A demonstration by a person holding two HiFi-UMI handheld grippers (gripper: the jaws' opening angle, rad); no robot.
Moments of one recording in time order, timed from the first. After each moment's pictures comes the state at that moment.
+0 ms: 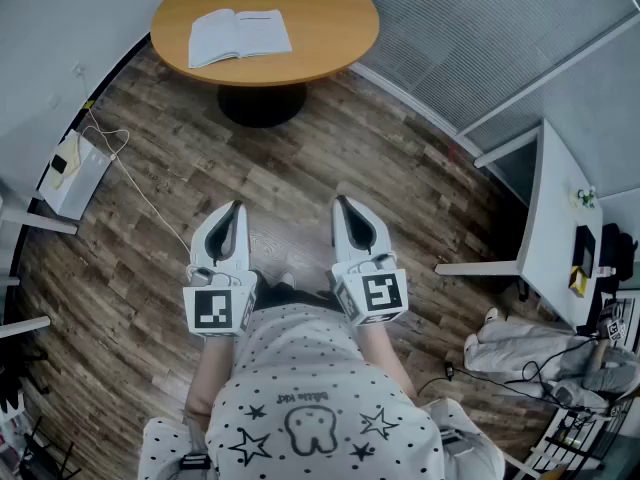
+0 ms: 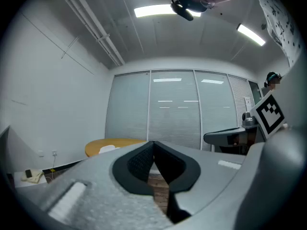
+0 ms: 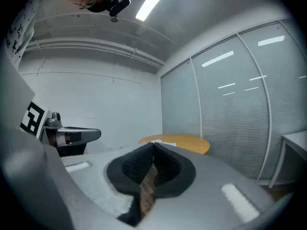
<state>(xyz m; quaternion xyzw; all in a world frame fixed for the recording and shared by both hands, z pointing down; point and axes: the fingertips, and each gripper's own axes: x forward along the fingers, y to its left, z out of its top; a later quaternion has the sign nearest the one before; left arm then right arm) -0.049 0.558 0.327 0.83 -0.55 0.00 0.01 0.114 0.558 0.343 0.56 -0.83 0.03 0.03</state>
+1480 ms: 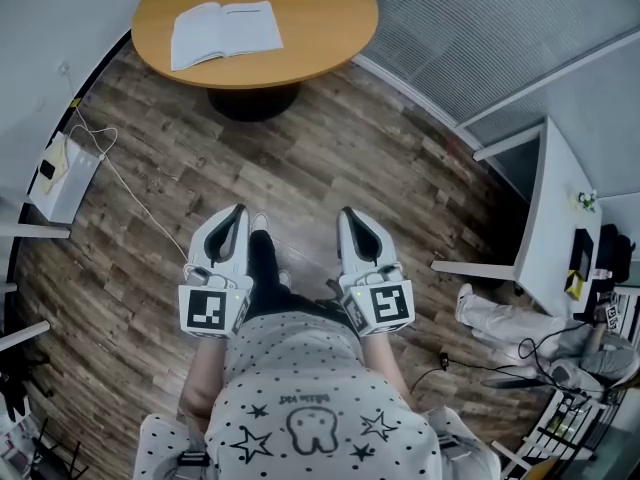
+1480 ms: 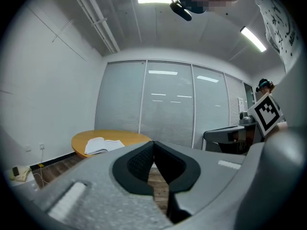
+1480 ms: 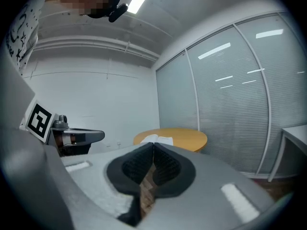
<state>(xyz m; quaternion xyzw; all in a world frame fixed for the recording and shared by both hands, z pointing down) -0.026 0.486 0.361 0.86 -0.50 0.03 0.04 0.140 0.503 0.370 0.57 -0.82 0.07 0.05</state>
